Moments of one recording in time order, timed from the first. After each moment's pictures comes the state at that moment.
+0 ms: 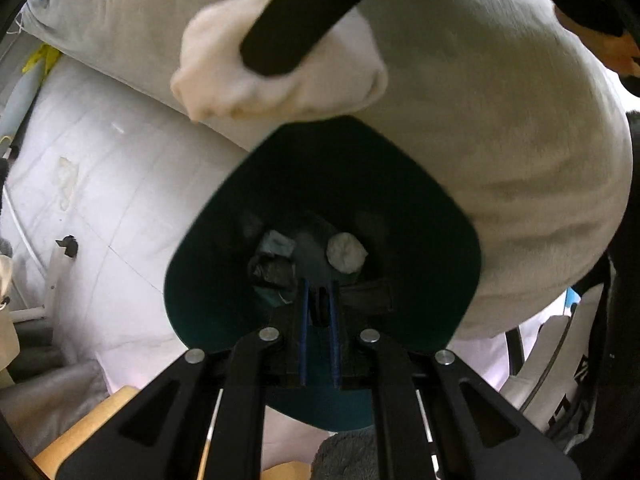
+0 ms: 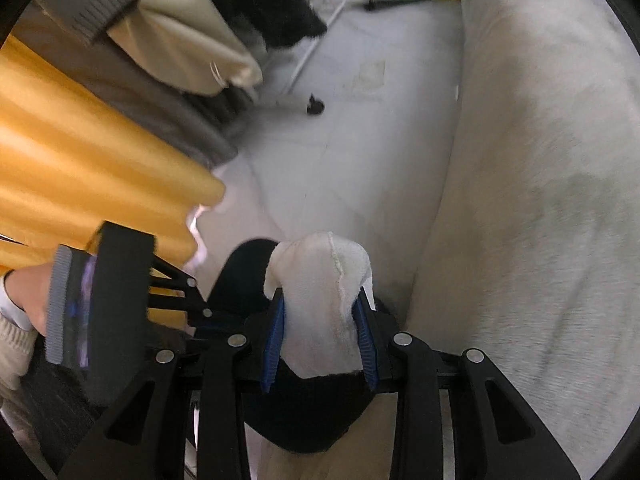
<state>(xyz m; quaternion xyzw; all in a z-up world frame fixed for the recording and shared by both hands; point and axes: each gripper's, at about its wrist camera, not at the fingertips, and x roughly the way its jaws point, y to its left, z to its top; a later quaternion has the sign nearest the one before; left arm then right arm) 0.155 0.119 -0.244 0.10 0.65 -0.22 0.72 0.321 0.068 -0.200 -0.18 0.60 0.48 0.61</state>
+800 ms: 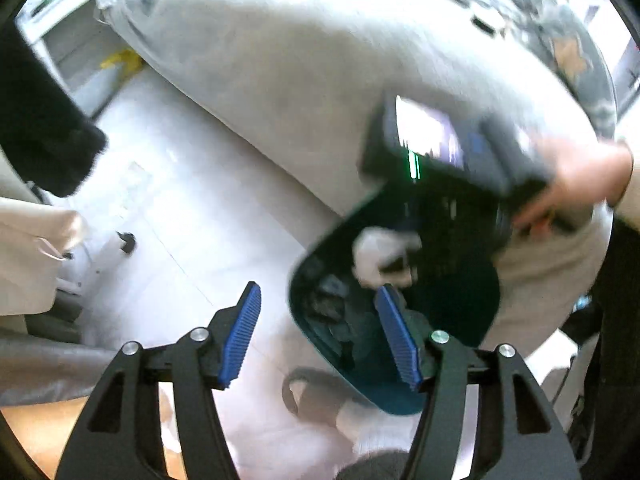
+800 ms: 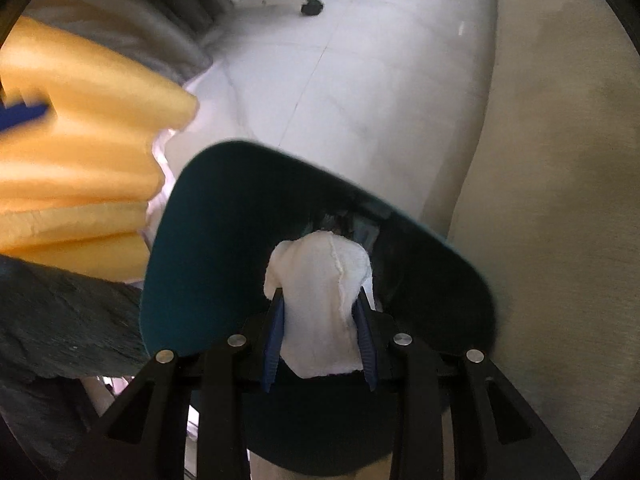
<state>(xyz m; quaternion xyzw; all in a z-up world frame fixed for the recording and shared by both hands) 0.133 0.209 -0.166 0.04 0.54 -0.13 0.83 0.253 0.135 -0.305 -0.29 0.66 0.43 0.54</state>
